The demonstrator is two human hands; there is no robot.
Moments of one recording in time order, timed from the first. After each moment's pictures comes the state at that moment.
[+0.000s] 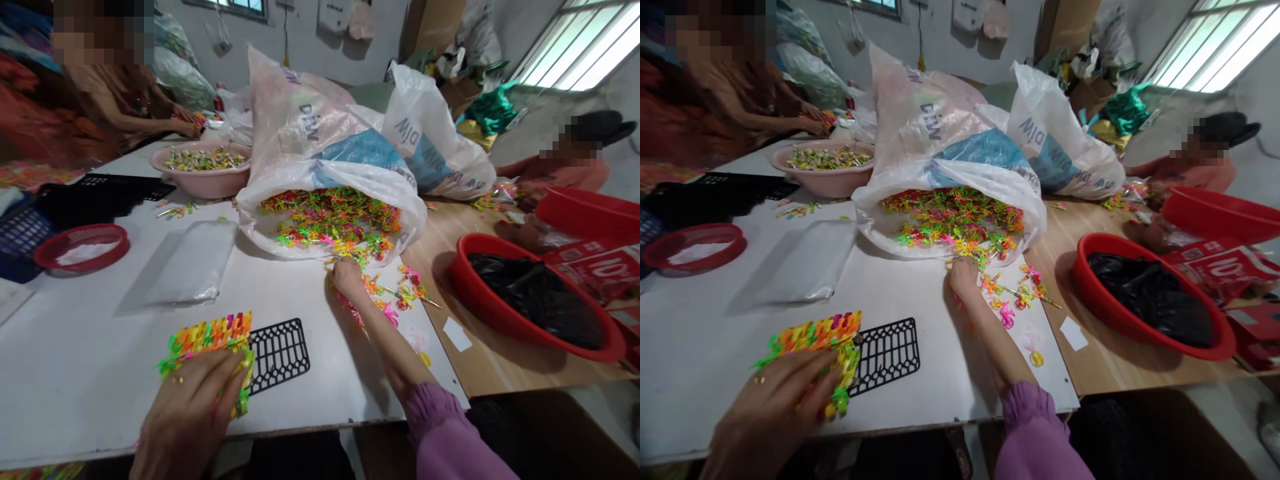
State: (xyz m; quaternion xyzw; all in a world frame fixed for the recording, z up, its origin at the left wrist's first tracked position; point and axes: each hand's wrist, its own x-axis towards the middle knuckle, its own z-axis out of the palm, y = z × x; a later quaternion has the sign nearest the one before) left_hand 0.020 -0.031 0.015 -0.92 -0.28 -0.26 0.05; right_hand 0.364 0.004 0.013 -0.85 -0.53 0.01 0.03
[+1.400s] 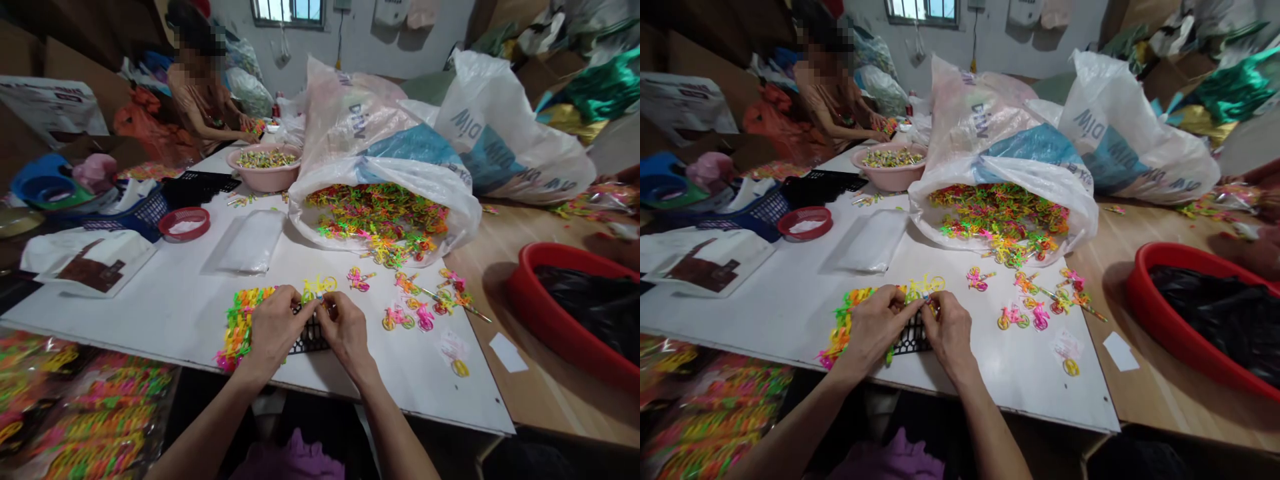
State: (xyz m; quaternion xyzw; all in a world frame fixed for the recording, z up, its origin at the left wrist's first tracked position) left_hand 0.094 -0.041 0.069 -0.78 -0.53 -0.29 -0.16; right_hand 0.219 -0.090 0.040 -0.70 -0.55 0.14 0.42
